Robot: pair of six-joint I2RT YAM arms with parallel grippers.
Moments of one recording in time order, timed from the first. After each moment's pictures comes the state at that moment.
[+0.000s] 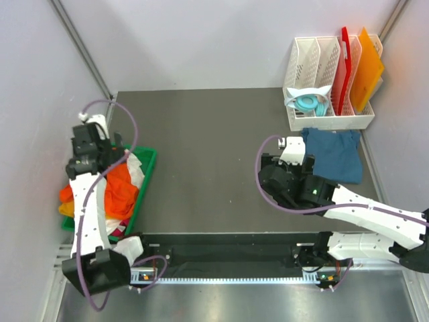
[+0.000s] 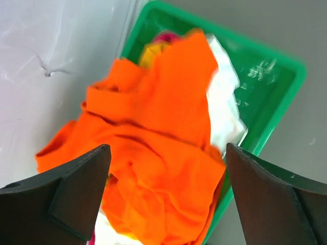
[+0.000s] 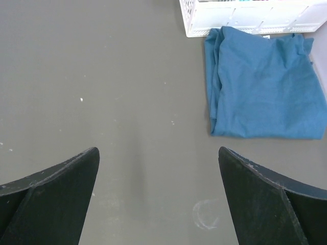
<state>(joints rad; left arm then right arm) 0.21 1.03 1.09 -0.76 -0.17 0.11 1.13 1.05 1.03 -0.86 1.10 0.76</state>
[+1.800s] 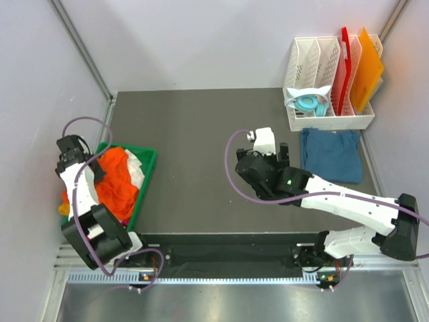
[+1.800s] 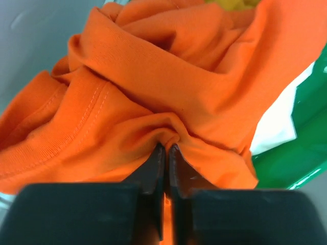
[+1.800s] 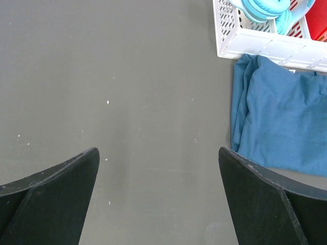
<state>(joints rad) 0.58 1.28 1.02 -0.73 -0.03 -0.01 1.11 1.25 1.11 -0.64 1.03 0.50</state>
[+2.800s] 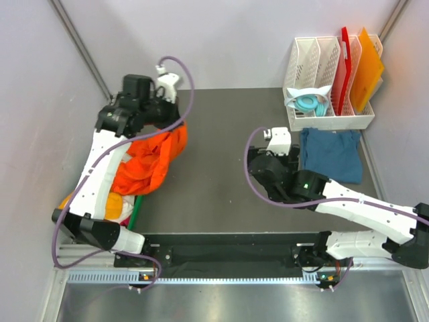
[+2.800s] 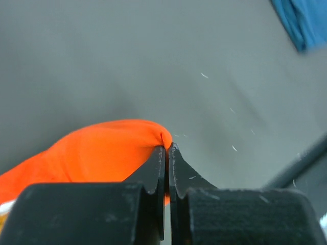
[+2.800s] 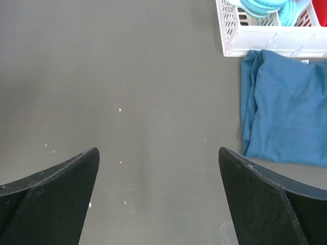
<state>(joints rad) -0.26 1.42 1.73 -0.94 0.35 0.08 1.11 1.14 1.08 -0.63 1.01 0.56</state>
